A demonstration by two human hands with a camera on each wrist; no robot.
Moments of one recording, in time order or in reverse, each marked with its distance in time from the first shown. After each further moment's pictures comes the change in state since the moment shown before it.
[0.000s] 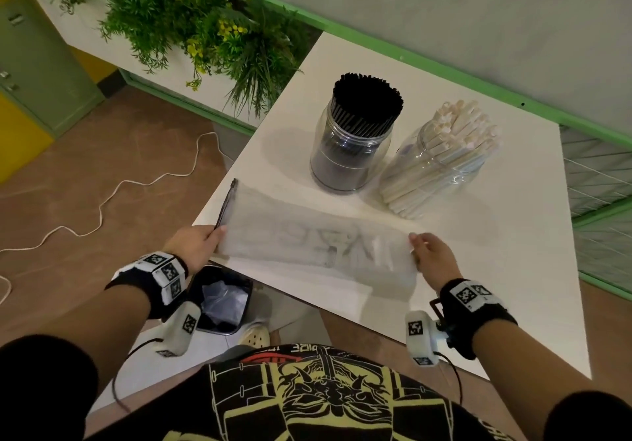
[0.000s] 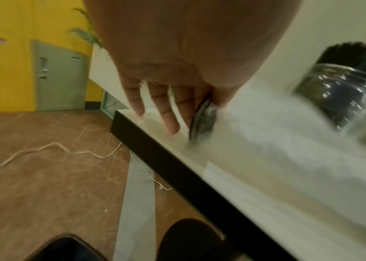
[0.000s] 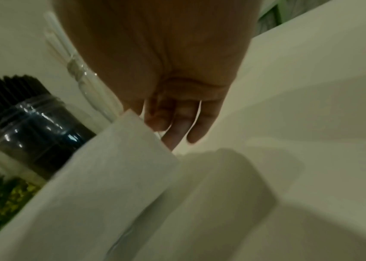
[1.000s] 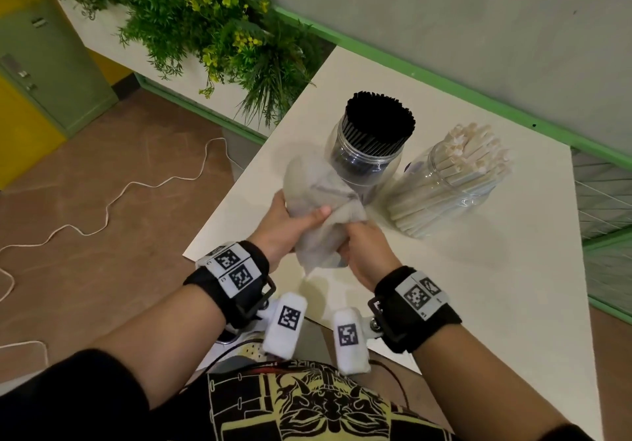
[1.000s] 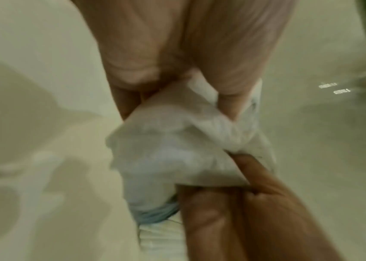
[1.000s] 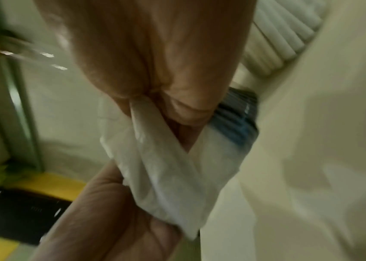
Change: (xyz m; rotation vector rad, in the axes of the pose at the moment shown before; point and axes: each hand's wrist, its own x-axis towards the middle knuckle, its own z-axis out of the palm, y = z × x) left_hand -0.022 0.154 -0.008 -1.263 -0.153 0.050; right_hand -0.052 -0.148 0.073 0.757 -0.441 -0.083
